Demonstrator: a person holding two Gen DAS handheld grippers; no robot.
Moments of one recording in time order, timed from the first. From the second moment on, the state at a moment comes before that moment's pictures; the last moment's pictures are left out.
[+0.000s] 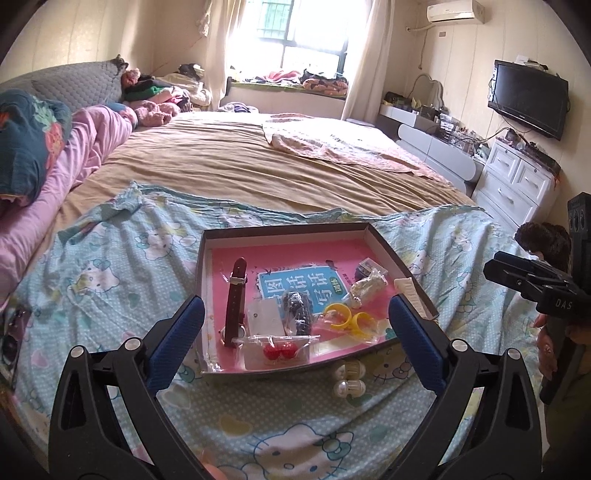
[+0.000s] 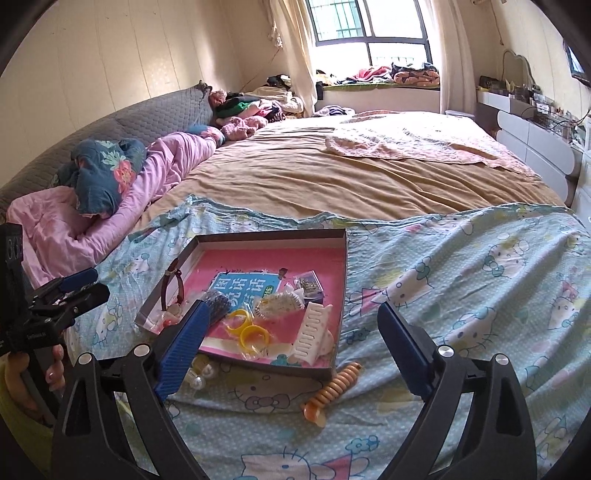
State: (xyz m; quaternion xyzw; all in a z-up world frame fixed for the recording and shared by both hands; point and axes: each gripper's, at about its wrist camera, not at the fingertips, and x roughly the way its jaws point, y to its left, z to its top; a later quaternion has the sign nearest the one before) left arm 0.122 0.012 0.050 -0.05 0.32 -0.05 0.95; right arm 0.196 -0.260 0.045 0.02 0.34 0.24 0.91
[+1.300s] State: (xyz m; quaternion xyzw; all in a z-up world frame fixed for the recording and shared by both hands) left arm 0.103 -0.036 0.000 -0.01 0.38 -0.06 0.92; right arm 0.162 -0.288 -0.008 0.01 0.37 0.22 0.90
